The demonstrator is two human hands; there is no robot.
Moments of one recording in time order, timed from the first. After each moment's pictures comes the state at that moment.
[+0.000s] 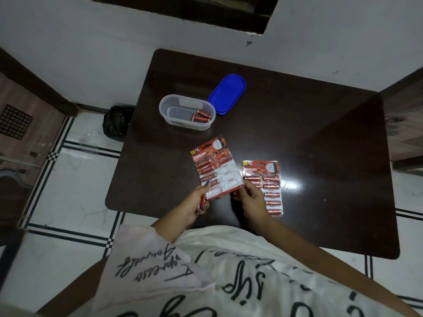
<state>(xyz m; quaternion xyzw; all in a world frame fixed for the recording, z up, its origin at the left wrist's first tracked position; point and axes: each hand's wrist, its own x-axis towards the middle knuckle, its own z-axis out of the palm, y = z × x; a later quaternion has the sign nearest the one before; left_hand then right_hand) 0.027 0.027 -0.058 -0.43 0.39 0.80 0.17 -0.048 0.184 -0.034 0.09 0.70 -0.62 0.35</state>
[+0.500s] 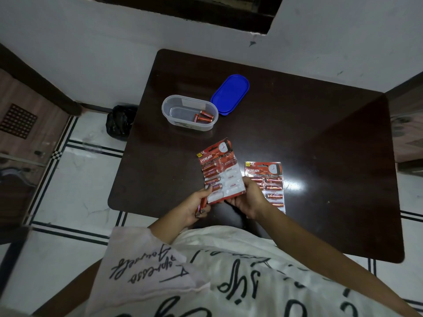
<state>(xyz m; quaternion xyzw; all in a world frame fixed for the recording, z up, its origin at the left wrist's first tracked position) 0.033 0.020 -0.049 -0.41 0.35 0.81 0.22 -0.075 0.159 -0.013 0.23 0.48 -0.67 0.52</state>
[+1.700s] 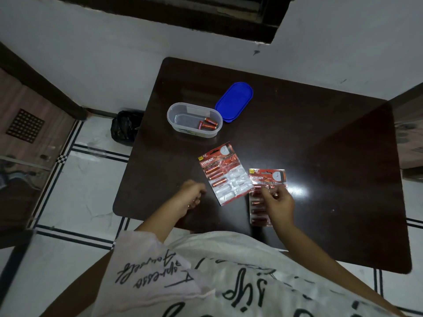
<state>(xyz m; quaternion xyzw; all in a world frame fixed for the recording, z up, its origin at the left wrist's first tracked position) 0.004 -0.019 -0.013 -0.51 0.55 0.63 0.20 -0.080 0.206 -0.003 0.14 0.84 -0.49 0.20</state>
